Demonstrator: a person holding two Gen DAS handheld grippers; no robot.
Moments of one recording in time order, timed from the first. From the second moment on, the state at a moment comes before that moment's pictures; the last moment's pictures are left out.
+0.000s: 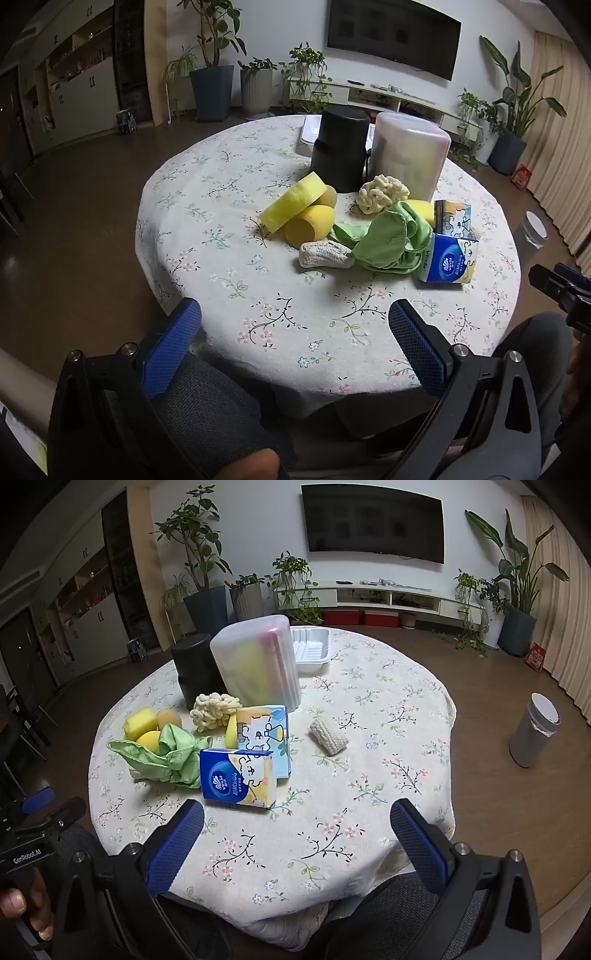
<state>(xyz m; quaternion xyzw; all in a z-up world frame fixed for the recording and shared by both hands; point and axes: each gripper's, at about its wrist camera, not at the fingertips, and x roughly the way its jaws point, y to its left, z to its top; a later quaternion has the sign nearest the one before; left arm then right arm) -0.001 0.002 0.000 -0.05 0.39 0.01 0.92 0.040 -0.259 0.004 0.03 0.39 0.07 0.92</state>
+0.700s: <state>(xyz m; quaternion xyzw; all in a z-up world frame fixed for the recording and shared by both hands) 0.000 0.003 -0.004 -0.05 0.40 0.00 0.92 0.040 -0.259 0.001 0.03 0.39 0.07 0.92</state>
